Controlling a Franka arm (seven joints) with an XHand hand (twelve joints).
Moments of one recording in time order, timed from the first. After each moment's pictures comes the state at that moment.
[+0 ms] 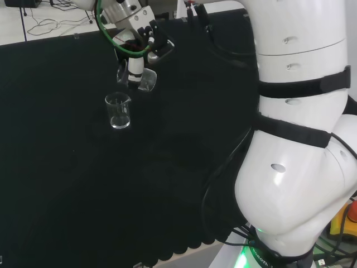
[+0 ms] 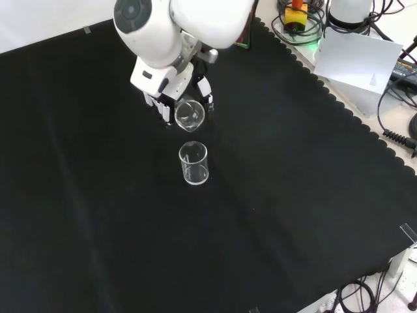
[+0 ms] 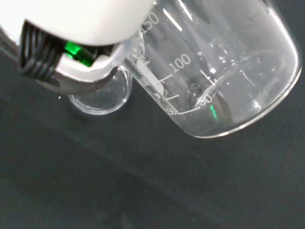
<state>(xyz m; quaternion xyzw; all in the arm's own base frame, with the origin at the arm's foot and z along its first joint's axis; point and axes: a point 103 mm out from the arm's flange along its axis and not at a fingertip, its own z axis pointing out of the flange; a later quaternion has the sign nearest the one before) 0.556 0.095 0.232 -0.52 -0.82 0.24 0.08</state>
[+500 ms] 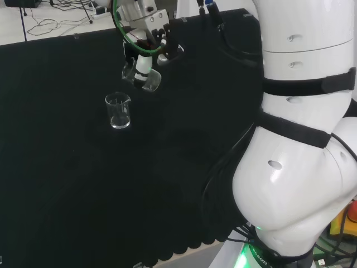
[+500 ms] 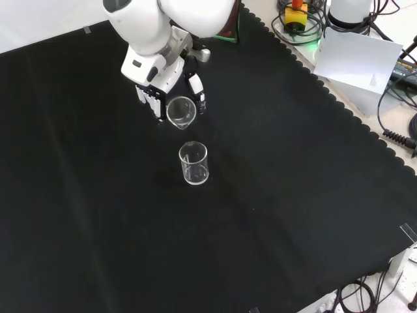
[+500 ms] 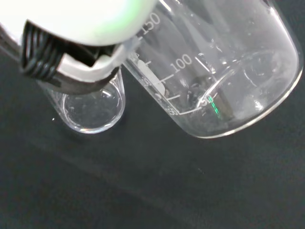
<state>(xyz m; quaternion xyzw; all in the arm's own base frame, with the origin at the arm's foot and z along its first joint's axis) 0.564 0.068 0.217 -0.53 -0.82 0.18 0.10</state>
